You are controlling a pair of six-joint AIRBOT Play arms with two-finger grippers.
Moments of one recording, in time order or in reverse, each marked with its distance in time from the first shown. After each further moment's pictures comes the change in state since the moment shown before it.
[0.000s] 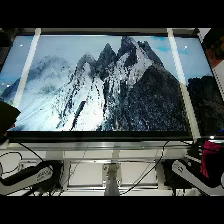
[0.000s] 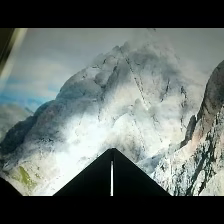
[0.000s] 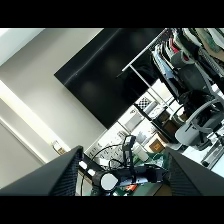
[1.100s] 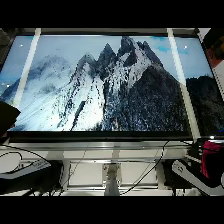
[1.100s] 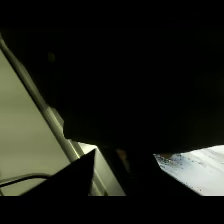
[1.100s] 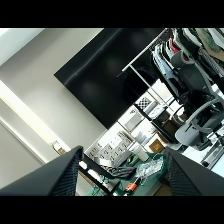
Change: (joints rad) left arm 0.958 -0.039 -0.431 -0.177 -0.003 0.042; right arm 0.000 0.000 0.000 0.000 0.000 0.000
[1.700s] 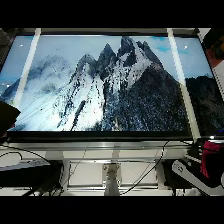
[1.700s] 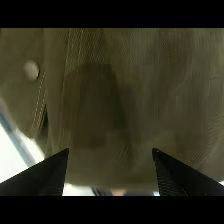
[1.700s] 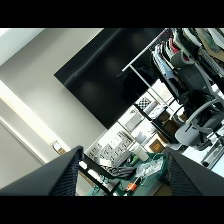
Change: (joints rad) left arm 0.106 -0.211 -0.007 -0.169 0.121 0.088; right arm 0.000 0.000 0.000 0.000 0.000 0.000
